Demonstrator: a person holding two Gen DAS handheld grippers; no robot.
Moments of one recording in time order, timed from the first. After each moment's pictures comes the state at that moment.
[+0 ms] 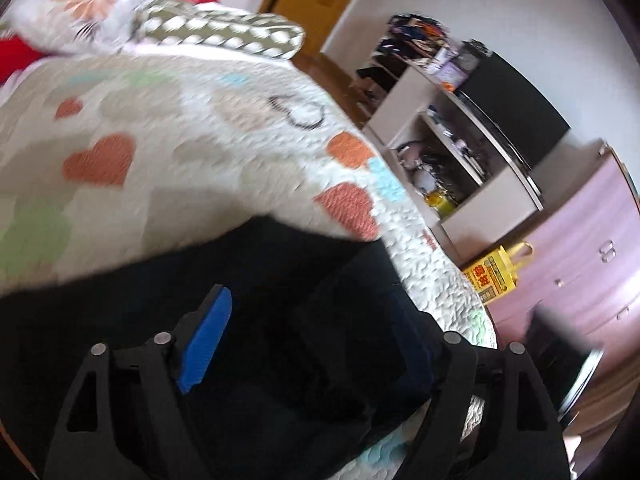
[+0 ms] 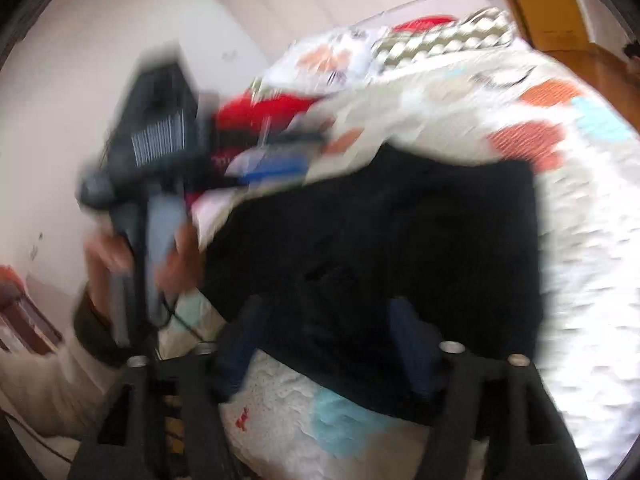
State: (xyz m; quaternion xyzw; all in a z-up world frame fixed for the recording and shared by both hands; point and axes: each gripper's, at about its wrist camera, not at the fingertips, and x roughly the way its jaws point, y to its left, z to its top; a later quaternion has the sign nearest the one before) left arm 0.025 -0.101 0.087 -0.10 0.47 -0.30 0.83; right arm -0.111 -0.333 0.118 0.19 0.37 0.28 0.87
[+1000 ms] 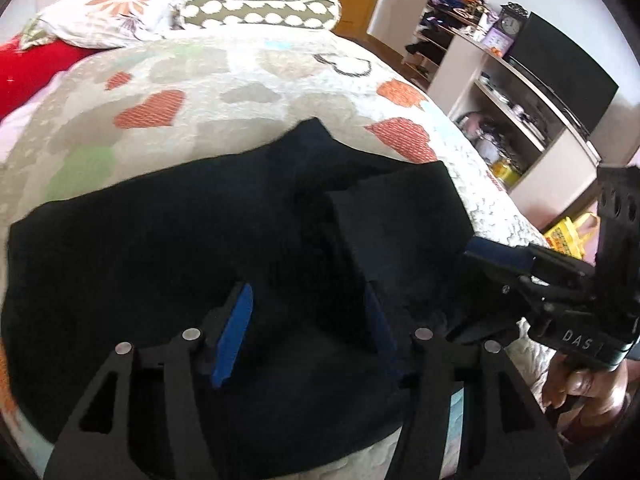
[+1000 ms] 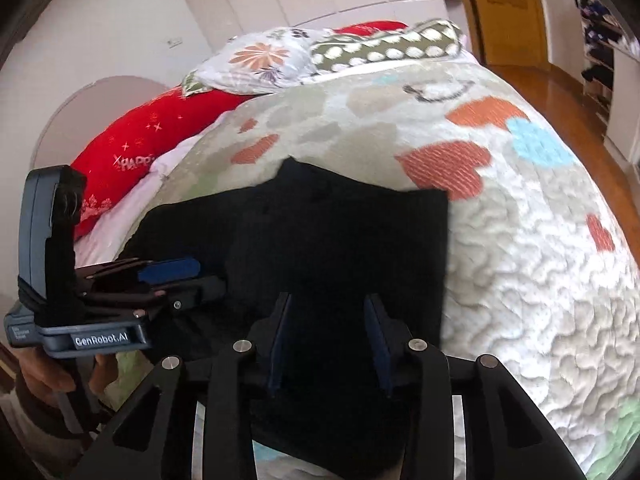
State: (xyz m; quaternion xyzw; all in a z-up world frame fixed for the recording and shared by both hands) left arm -0.028 -0.107 0.052 -0.01 0.48 -0.20 0.86; right arm -0.070 -0.317 0.103 0.10 0.42 0.20 0.88
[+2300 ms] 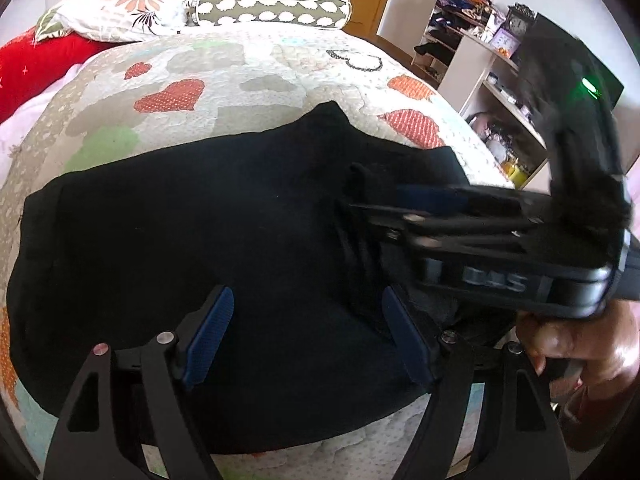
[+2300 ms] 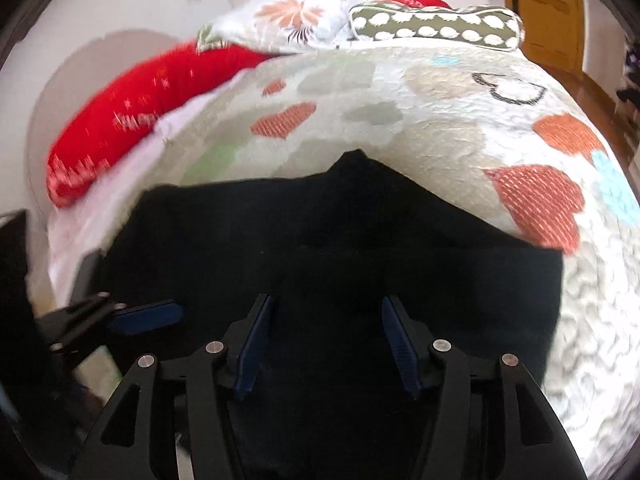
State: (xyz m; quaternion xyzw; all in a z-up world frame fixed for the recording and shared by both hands) left arm -0.041 -0.098 0.043 0.00 0.48 -0.18 0.86; right arm -0.005 -0.249 0.089 0.04 0.47 0.22 0.86
